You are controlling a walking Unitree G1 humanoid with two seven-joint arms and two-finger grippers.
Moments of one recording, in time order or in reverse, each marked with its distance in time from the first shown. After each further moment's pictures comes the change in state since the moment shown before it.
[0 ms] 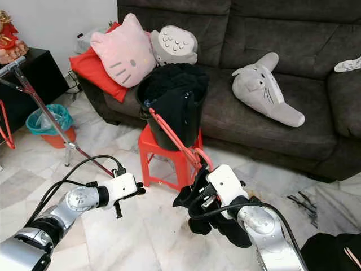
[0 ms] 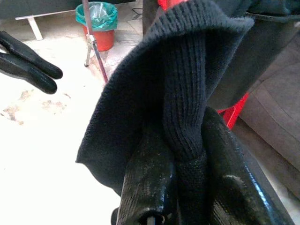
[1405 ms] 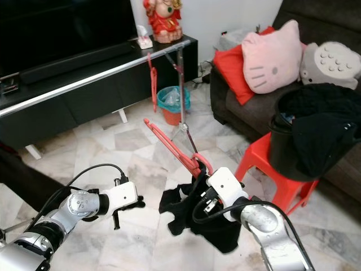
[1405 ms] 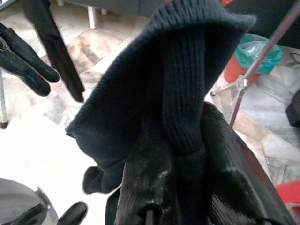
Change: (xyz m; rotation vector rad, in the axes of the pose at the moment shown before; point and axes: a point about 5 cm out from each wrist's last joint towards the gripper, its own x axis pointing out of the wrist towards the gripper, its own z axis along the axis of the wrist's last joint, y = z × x) left arm -0.003 -0.019 -0.011 -0.043 0.063 -0.220; right arm -0.001 -0.004 -0.008 -0.024 0.042 0.118
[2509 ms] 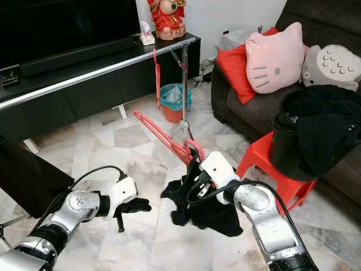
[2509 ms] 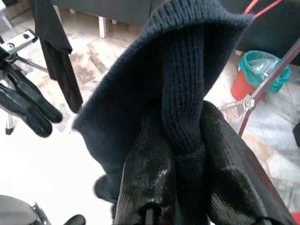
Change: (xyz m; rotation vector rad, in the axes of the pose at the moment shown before) left arm 0.003 0.002 0.010 -0.227 -0.128 -0.004; right arm 0.020 -0.013 0.034 -0.037 -0.066 0.038
